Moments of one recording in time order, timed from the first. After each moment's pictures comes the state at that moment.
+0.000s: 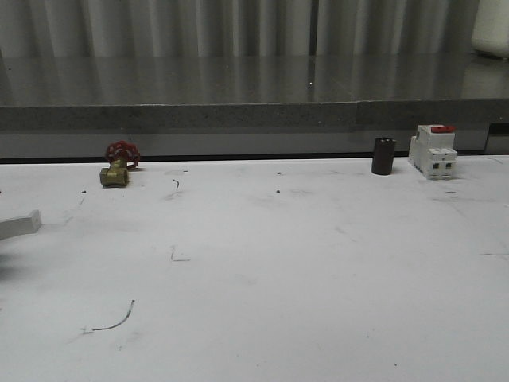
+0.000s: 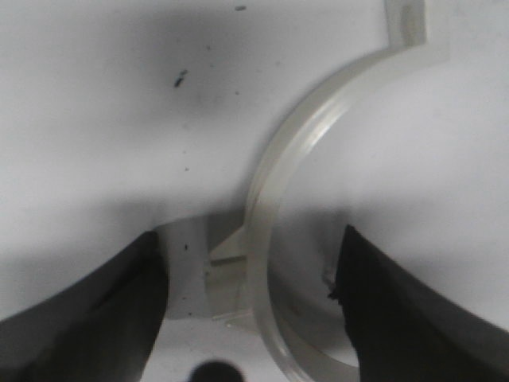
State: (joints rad) left arm 0.08 1.86 -1.09 -0.22 0.75 0.35; right arm 0.00 0.27 -0.41 0.00 0.38 0.02
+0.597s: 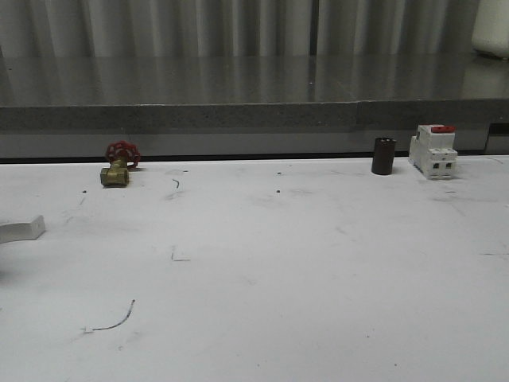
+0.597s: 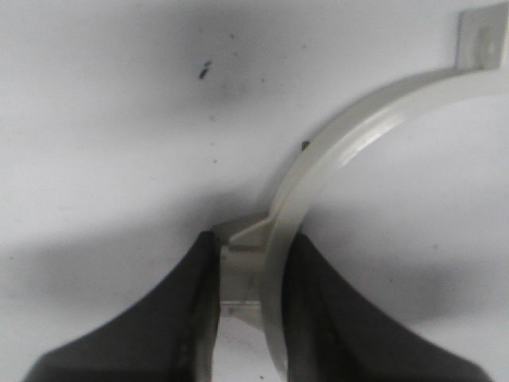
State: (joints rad) left arm 0.06 1.86 -1.10 -0.13 0.75 0.34; right arm 0.00 0.27 -0.41 0.00 0.38 0.02
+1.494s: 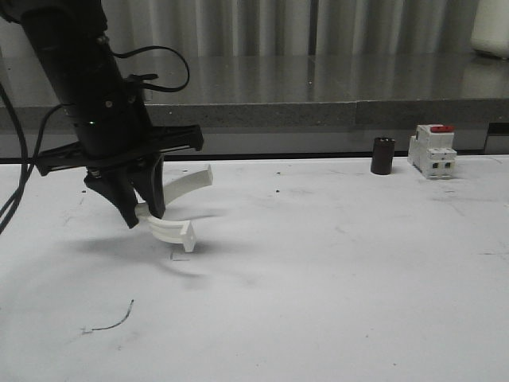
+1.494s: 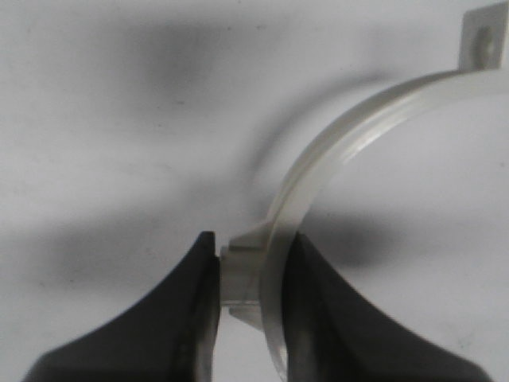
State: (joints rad) left arm -0.40 1.97 -1.41 -0.20 0.83 -0.25; right arm 0.00 0.27 -0.41 0.00 0.38 0.02
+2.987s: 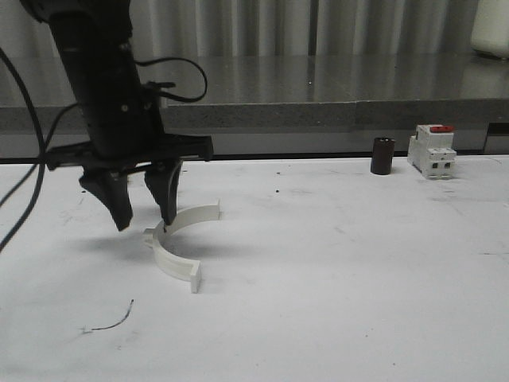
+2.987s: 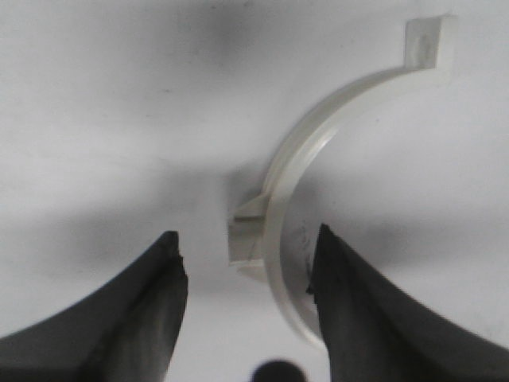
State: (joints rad) left arm -0.44 2.00 -1.49 -0.08 0.95 -0.28; right arm 0.00 0.27 -0.41 0.00 0.38 0.02
